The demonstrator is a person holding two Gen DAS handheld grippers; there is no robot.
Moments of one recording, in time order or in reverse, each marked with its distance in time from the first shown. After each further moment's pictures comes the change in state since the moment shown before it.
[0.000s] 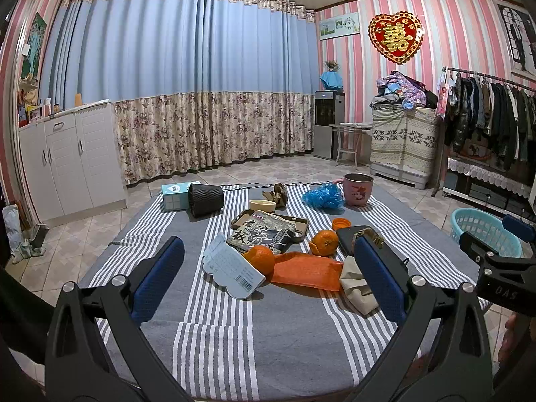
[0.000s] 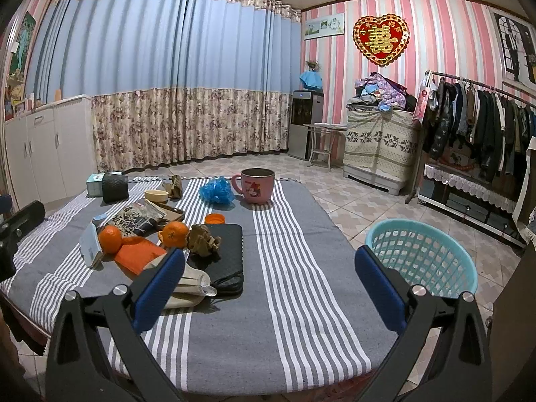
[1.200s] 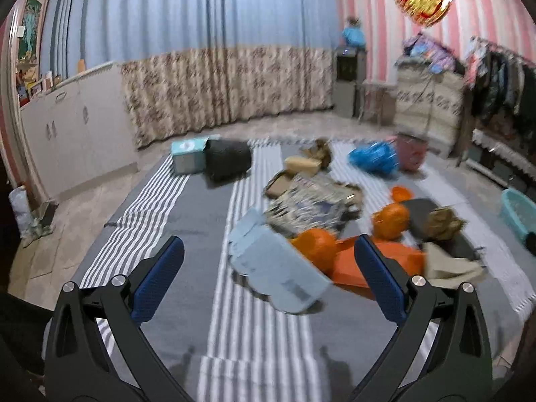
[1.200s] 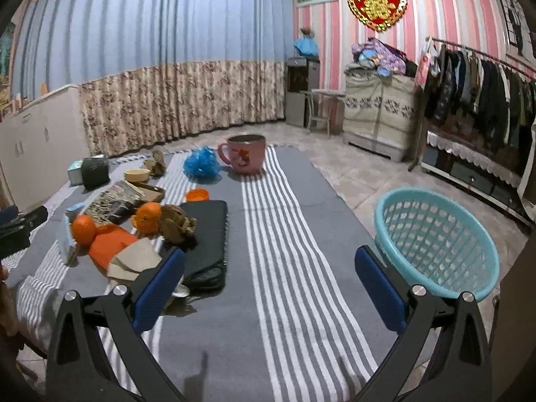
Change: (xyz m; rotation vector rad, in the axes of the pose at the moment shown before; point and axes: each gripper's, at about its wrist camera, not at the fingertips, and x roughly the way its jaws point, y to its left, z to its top) left arm 0.119 0.047 -0.006 -0.019 0.244 0.092; right arm 0.060 -0.024 -0.007 0.058 0.163 -0.004
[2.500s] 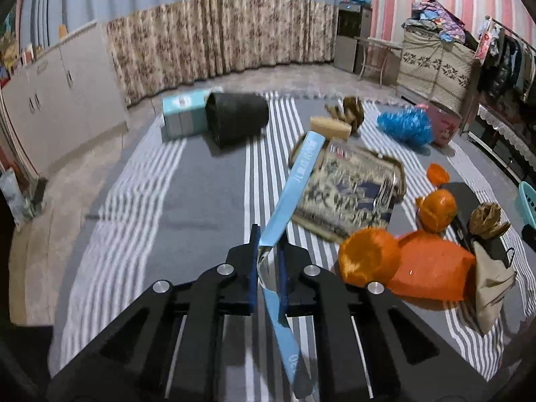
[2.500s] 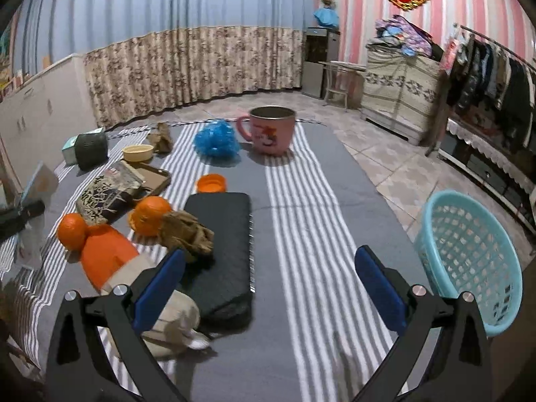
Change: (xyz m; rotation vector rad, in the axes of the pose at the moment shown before) left arm 0.064 0.032 0.021 0.004 0.190 -0.048; right arm 0.063 0.042 0.030 -0.073 0.148 0.045
